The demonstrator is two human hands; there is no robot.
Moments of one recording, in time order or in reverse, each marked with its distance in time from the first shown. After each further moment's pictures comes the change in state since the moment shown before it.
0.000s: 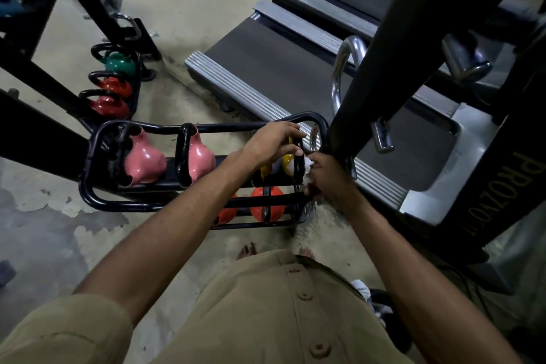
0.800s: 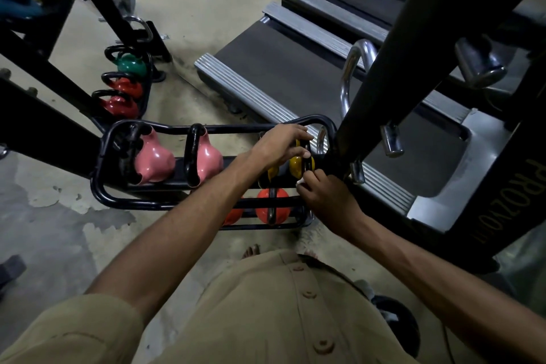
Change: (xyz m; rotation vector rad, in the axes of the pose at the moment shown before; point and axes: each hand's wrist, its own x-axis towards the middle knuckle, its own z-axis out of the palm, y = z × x) left_hand -0.001 0.002 0.000 0.035 -0.028 -0.017; right_hand -0.023 0.033 0.004 -1.451 0.132 -0.980
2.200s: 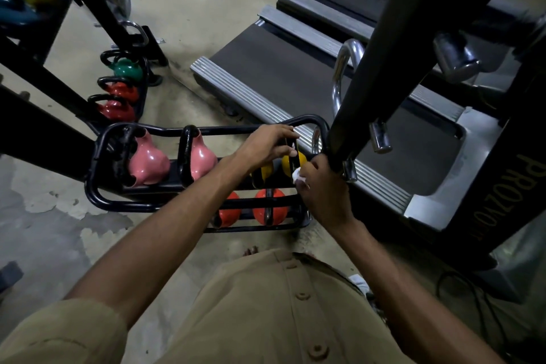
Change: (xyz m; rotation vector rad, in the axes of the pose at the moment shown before) left_hand -0.005 -0.016 0.000 -0.063 0.053 -0.042; right_hand 0.013 -0.008 -0.001 0.489 0.155 0.584
